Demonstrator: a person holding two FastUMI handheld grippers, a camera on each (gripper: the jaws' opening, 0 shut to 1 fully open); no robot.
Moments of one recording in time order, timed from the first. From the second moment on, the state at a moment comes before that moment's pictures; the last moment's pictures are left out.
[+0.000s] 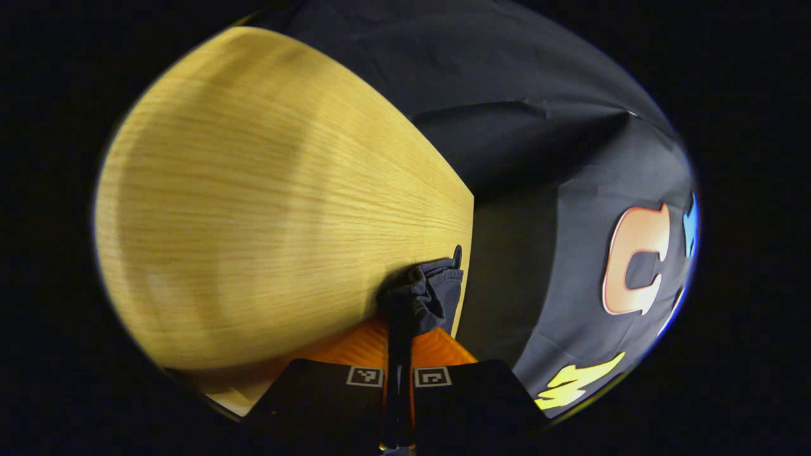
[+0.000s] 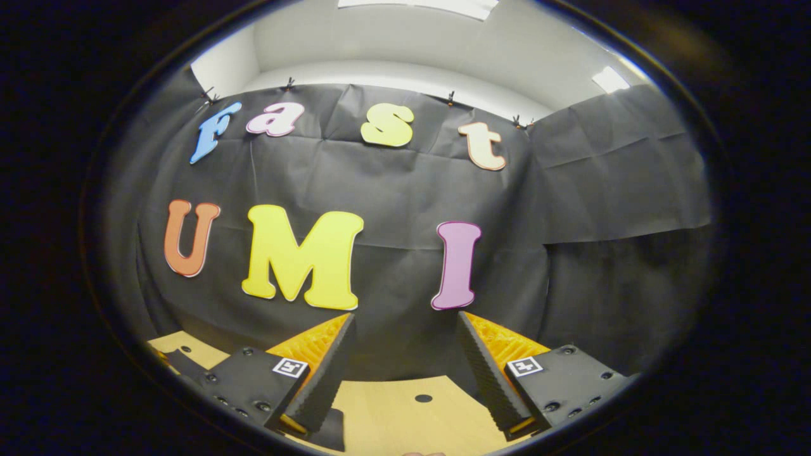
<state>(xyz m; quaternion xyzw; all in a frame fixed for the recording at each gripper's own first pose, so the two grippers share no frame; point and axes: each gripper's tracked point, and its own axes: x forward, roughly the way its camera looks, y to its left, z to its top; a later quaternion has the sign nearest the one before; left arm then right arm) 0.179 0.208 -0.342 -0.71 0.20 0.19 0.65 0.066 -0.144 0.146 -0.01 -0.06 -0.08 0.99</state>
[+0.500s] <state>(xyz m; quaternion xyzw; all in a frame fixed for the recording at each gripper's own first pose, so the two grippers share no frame) 0.193 0.191 -0.252 -0.63 0.18 0.11 0.75 0.065 -0.149 0.151 -0.01 -0.07 -0.08 0.99</state>
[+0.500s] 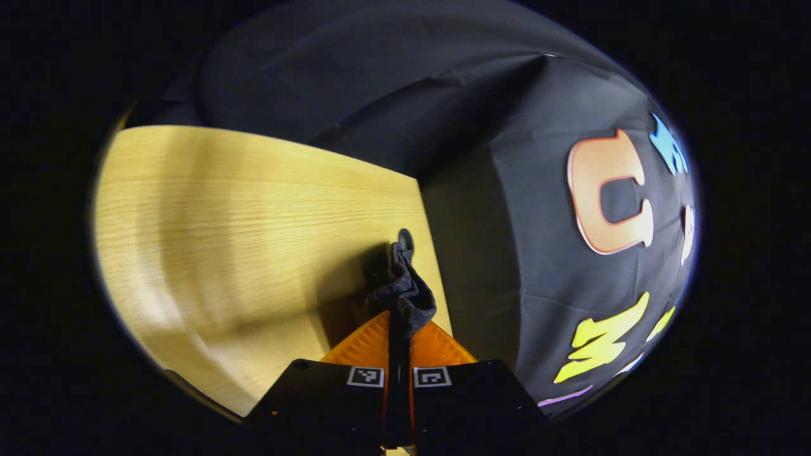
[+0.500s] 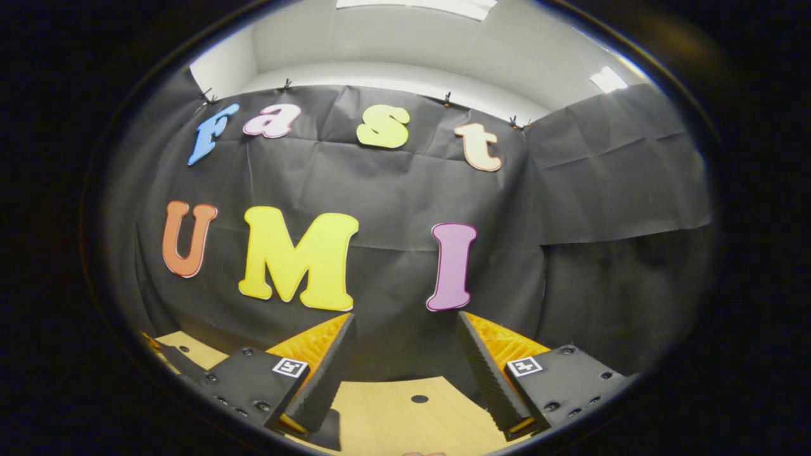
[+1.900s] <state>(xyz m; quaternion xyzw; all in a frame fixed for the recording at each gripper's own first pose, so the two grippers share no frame) 0.193 -0.237 -0.206 -0.44 0.34 -0.12 0.82 -0.025 -0.305 0.118 0.00 -0.02 -0.18 0.98</state>
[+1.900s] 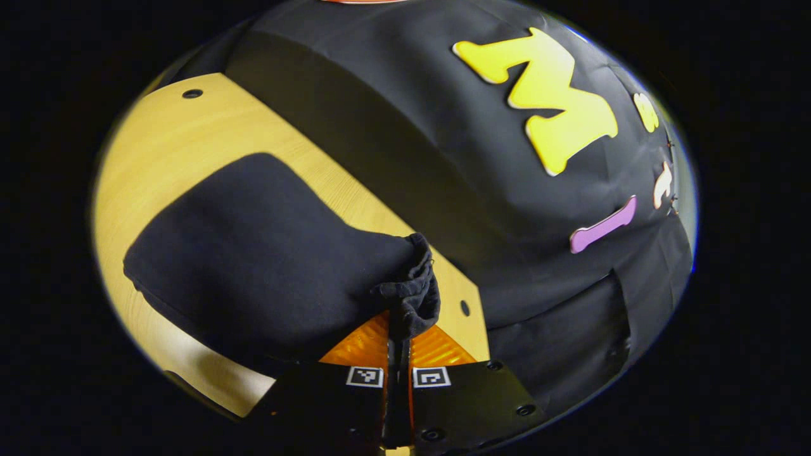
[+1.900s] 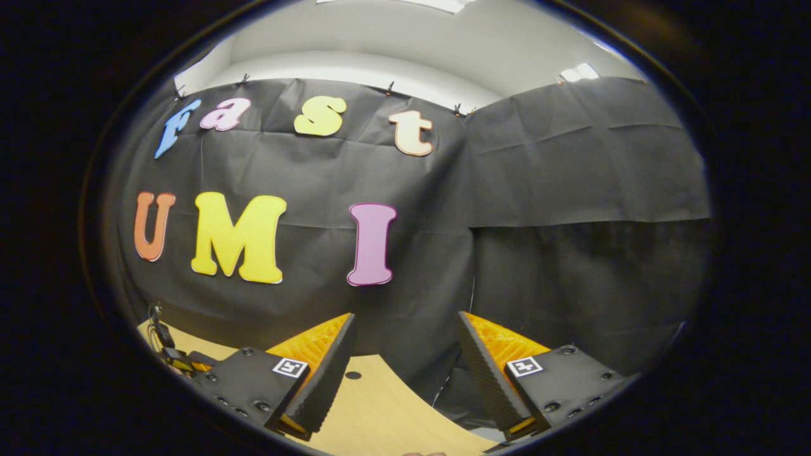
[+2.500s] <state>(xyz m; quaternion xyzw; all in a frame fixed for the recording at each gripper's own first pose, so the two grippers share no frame) 0.164 -0.262 -0.213 -0.31 0.34 -0.18 0.87 -0.015 -0.281 0.105 0.01 -0.02 -0.15 0.99</state>
